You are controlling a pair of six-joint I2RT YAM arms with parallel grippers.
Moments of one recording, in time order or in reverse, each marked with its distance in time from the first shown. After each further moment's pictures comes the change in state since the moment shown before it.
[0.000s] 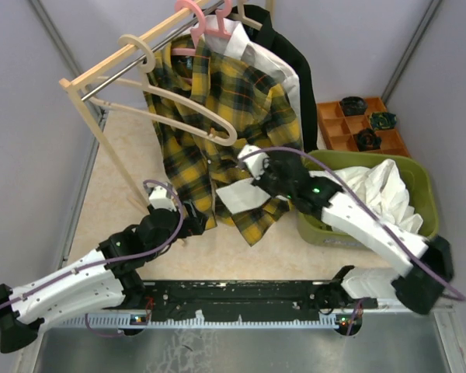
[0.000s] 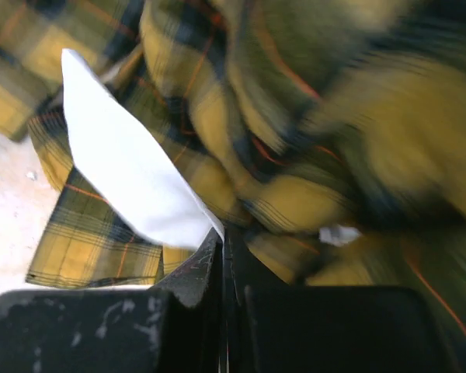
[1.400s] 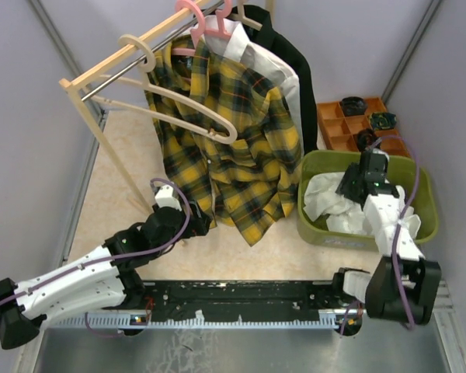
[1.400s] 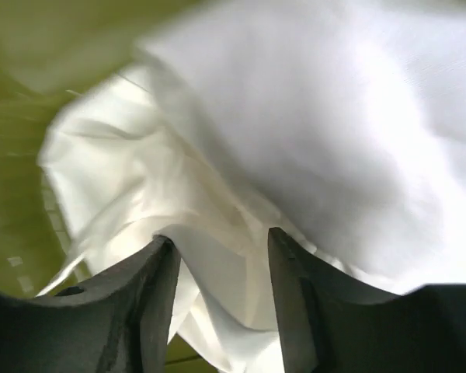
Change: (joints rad) left arm 0.000 0.069 0.007 0.025 0.032 0.008; right arm -0.910 -0.096 -0.324 -0.049 -0.014 0.770
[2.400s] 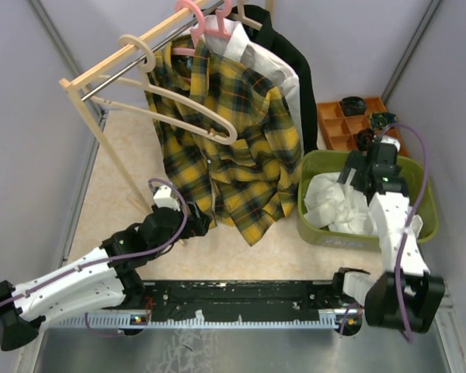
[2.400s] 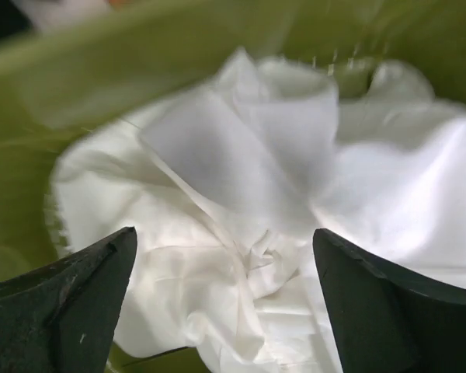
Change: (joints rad) left arm 0.000 -0.028 0.000 -0.008 0.015 -0.005; right arm 0.000 -0.045 0.153 -0.151 0.108 -0.076
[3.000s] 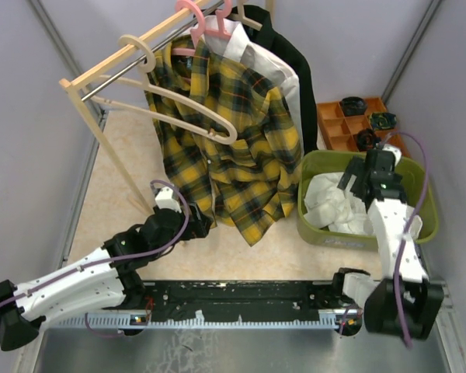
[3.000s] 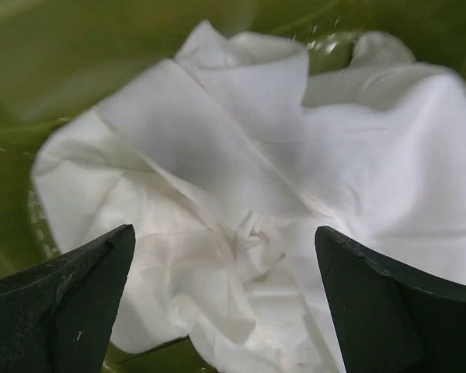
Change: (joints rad) left arm 0.002 0.003 -0.024 0.021 0.018 -0.002; right arm 0.000 -0.179 -0.012 -0.019 0.039 0.014
